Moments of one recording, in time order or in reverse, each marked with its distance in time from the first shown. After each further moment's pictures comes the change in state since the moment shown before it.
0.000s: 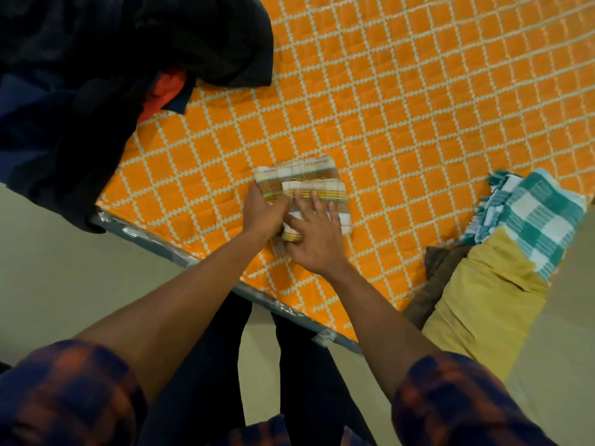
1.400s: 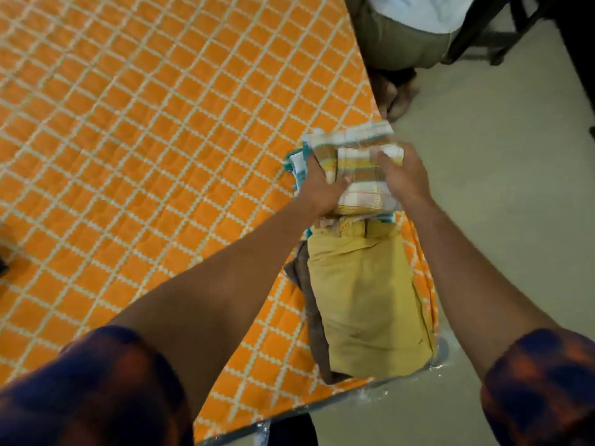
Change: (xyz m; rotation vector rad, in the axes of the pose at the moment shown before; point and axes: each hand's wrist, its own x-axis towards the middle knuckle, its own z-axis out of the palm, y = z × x) left_hand -0.118 0.186 0.395 0.271 -0.843 0.587; right_hand -0.200 0.359 -0.208 0.743 0.920 1.141
